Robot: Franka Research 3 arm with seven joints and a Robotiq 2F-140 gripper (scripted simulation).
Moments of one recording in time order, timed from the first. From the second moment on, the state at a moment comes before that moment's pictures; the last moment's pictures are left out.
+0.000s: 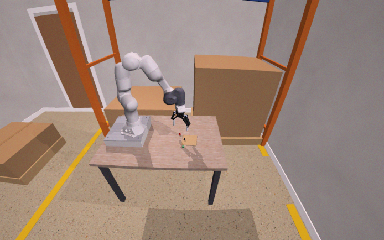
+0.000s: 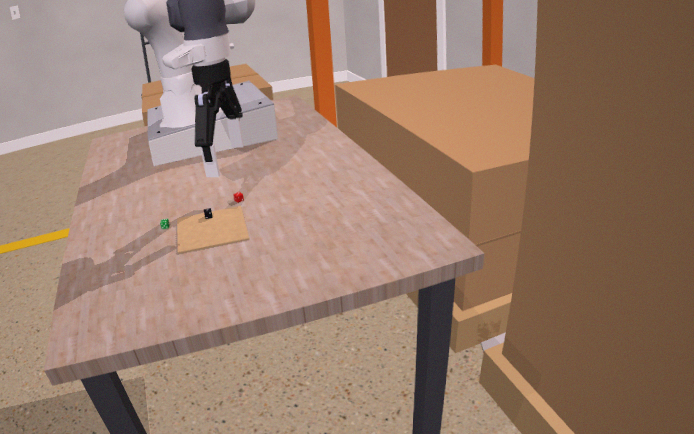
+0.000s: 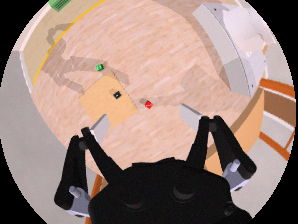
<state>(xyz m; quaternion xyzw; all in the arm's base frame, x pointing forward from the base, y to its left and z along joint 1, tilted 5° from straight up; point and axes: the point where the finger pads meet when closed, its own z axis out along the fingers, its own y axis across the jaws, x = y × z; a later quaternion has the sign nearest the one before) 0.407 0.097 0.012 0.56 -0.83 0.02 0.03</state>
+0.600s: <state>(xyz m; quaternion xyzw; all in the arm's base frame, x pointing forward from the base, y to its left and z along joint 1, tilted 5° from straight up) 0.401 0.103 0.010 0.44 -0.90 0.02 0.02</state>
